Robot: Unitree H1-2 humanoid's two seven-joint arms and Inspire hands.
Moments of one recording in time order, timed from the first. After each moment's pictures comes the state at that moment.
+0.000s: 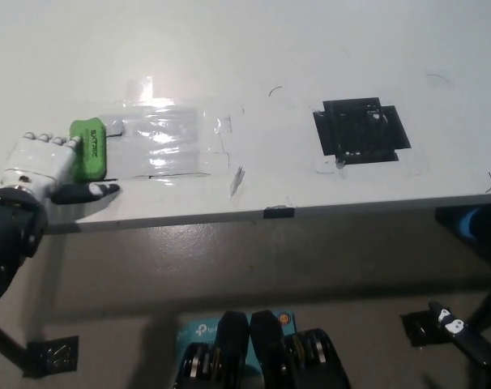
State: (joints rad) left_arm -0.79 0.64 -0.74 0.60 0.93 0.28 -0.14; right_arm 0.08 0.06 -0.18 -0.17 -0.04 0.14 -0.17
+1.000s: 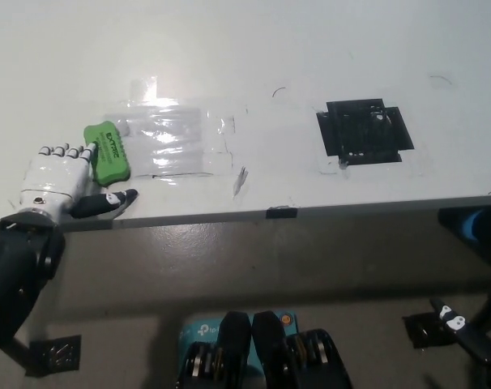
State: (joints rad) left_arm -0.69 0.55 -0.59 0.57 0.95 0.25 -0.03; right_arm 0.07 0.06 -0.18 -0.17 -0.04 0.14 -0.18
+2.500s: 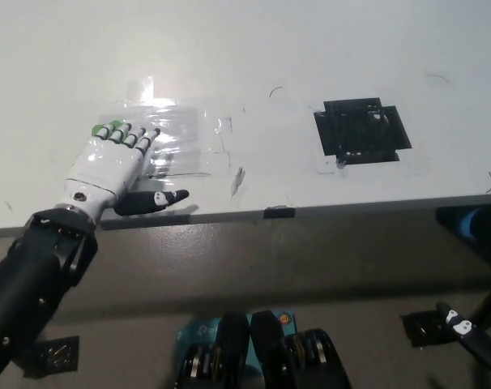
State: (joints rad) left_arm -0.65 0.51 -0.56 0.34 1.03 0.15 -0.04; right_arm 0.09 0.05 -0.19 -0.21 -0.03 0.18 -0.18
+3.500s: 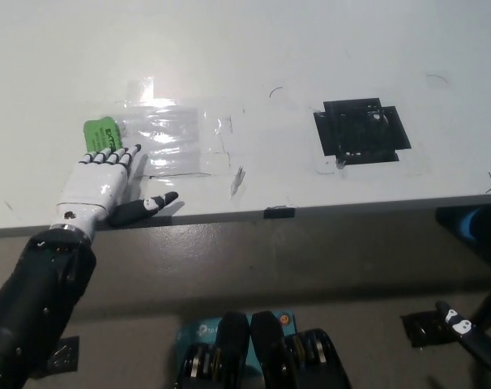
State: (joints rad) left_arm -0.59 0.41 -0.38 0.48 0.94 0.13 0.03; right_arm 0.09 0.06 -0.19 -0.21 -0.02 0.17 -0.18
